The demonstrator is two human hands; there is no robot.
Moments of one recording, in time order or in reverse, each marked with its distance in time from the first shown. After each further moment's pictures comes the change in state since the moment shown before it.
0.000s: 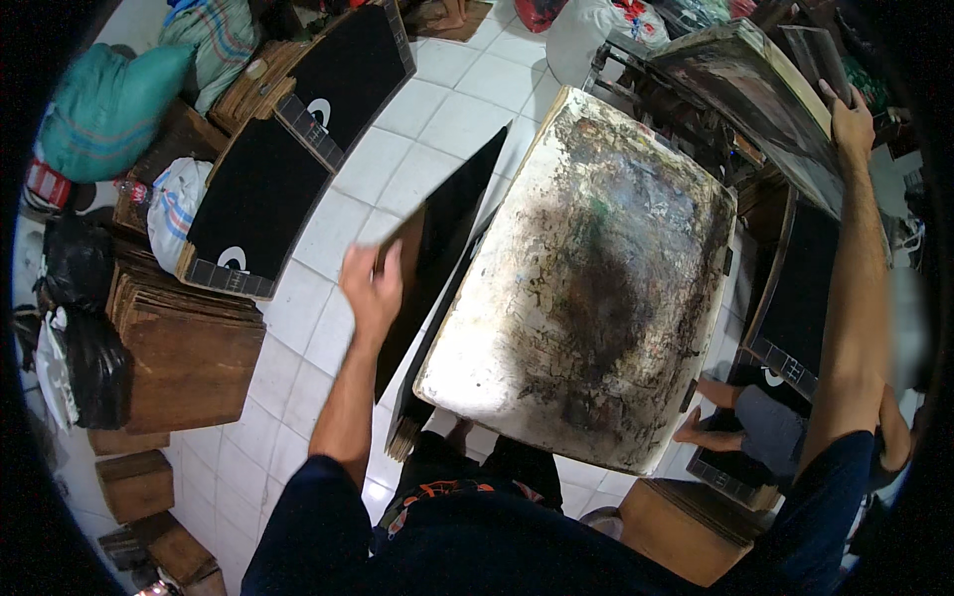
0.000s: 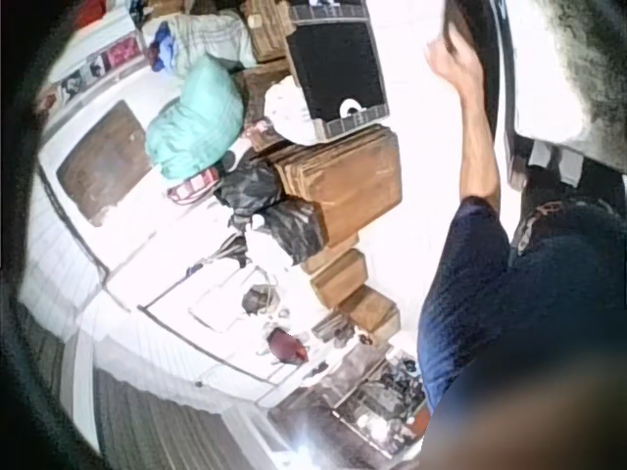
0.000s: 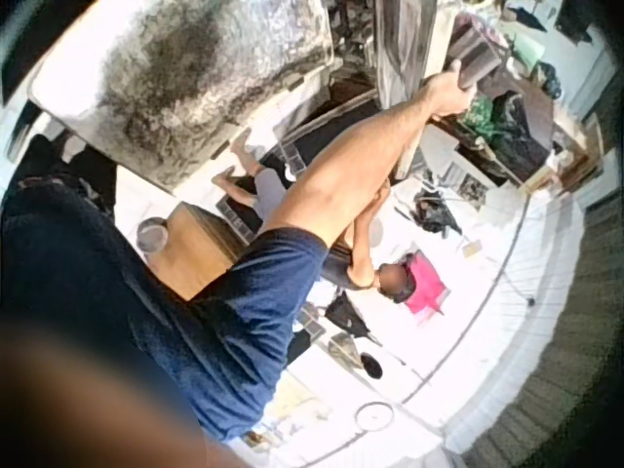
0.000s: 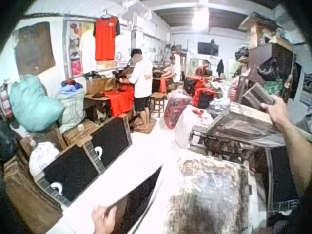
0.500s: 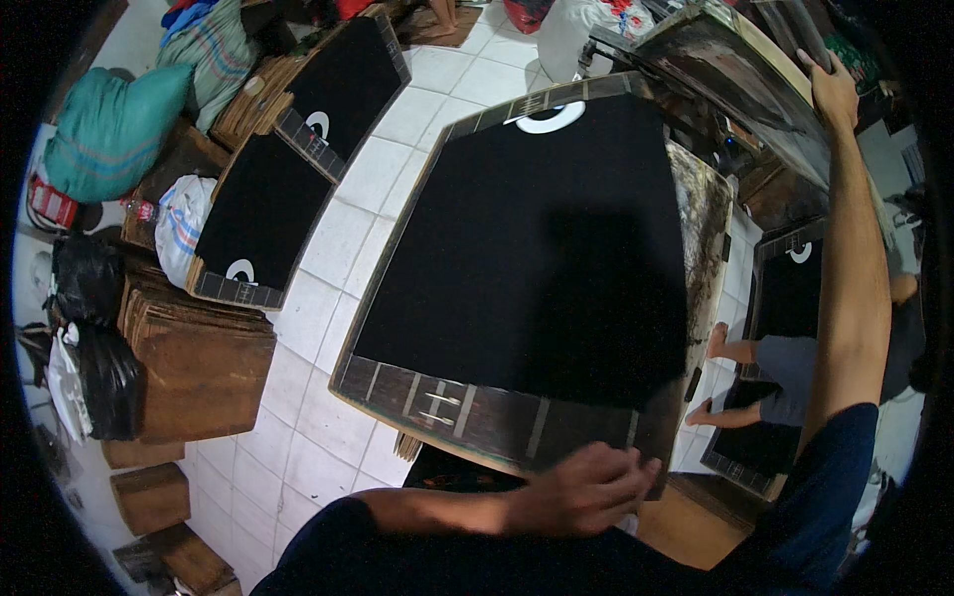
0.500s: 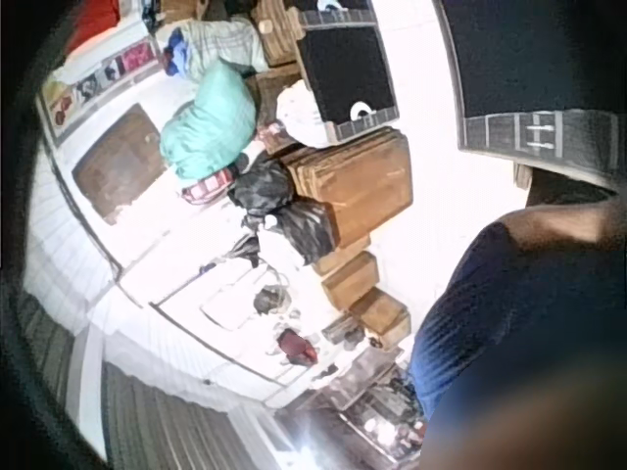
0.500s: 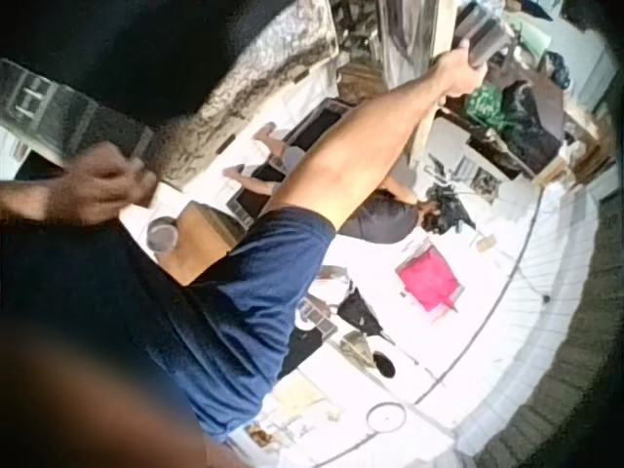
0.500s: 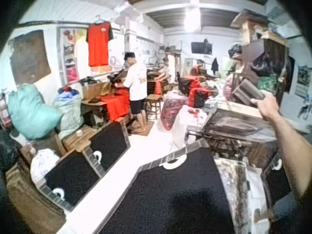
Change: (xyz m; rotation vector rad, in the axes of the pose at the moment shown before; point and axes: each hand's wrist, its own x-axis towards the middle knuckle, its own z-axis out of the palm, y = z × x) left_hand -0.085 0.292 -0.069 -0.705 -0.695 0.558; right_hand 0.006 -0.002 0.002 -0.023 0.011 -0.054
